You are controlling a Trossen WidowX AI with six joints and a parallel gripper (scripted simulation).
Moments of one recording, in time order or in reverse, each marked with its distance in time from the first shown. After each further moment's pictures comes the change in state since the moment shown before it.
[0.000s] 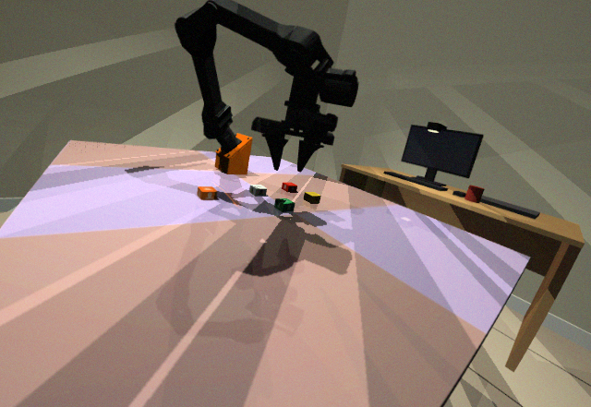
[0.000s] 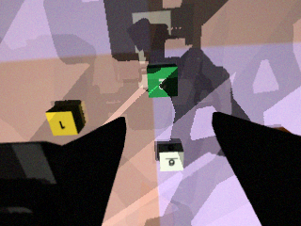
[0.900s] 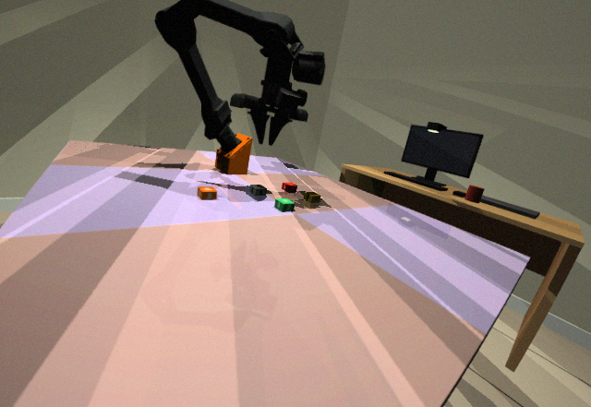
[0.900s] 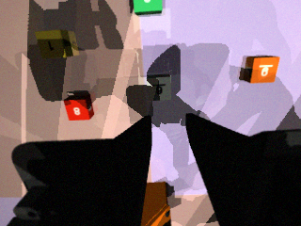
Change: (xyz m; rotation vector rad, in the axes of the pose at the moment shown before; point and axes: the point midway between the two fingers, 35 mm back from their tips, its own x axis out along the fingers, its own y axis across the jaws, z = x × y) arm -0.039 -0.011 -0.092 -0.008 -0.012 0.005
